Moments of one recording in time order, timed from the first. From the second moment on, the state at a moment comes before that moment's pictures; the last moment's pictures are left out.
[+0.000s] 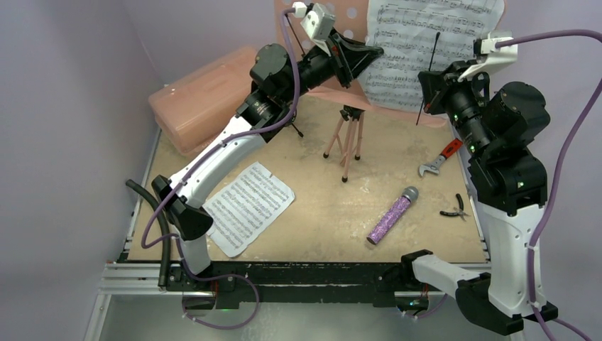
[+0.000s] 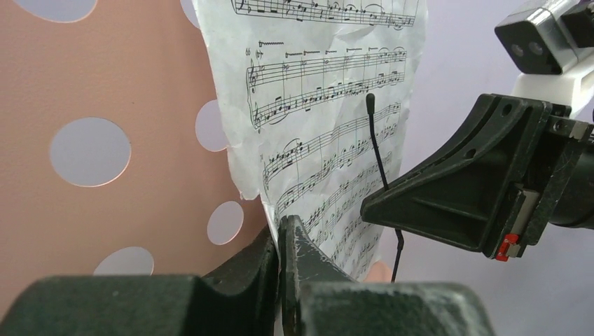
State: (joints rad) left arm -0.80 1.82 2.10 0.17 0.34 -0.30; right arm 0.27 1.09 1.84 -0.66 0.01 0.11
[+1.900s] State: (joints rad) left arm -0.80 1.41 1.41 0.23 0.39 -0.29; right arm 0.27 1.12 1.85 -0.67 0.08 0.15
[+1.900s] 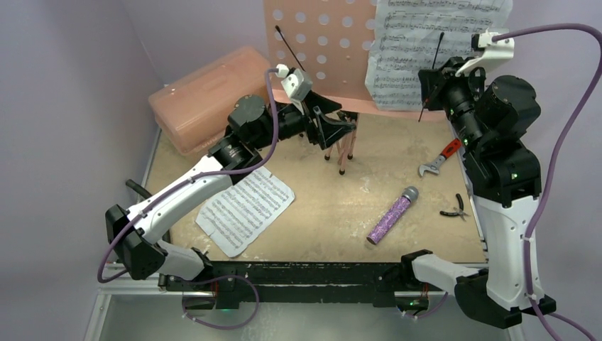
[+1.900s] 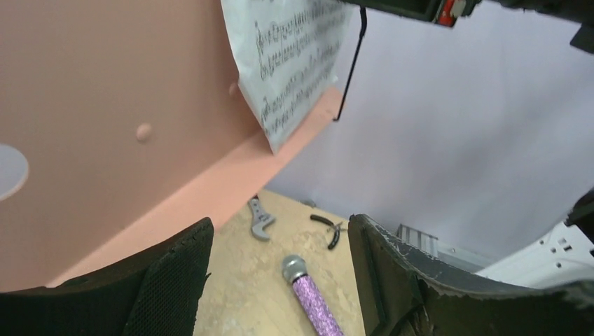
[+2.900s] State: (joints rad) left arm -0.73 1.58 0.84 0.48 0.21 -0.06; right arm 0.27 1.15 1.87 -0.67 0.08 0.16
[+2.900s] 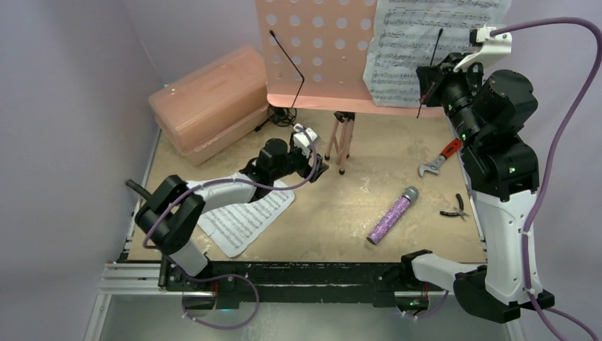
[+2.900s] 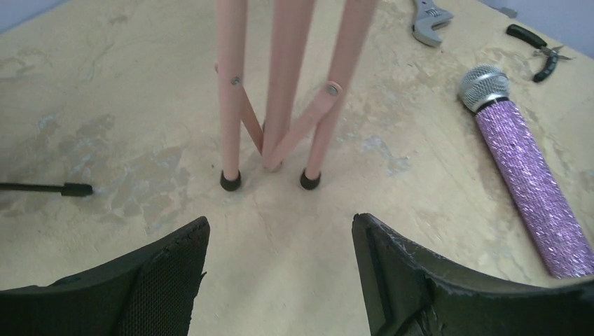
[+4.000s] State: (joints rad) left arm -0.62 1.94 1.31 0.68 0.58 0.06; right arm 0.27 1.15 1.87 -0.68 0.08 0.21
